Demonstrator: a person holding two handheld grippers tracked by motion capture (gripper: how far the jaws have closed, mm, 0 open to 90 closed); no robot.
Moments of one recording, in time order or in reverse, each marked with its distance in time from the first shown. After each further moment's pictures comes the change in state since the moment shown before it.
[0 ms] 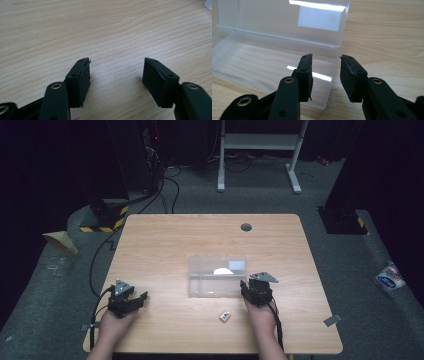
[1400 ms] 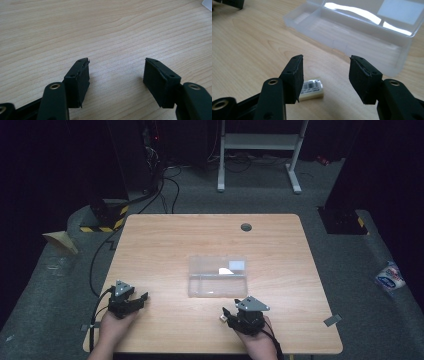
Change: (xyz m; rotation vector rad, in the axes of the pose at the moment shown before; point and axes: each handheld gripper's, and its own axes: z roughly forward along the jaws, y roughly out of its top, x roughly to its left) left arm -0.002 -0.001 -0.001 0.001 -0.006 -0.001; right arm 0.053 -0.042 -0.056 -0.022 0.231 -0.245
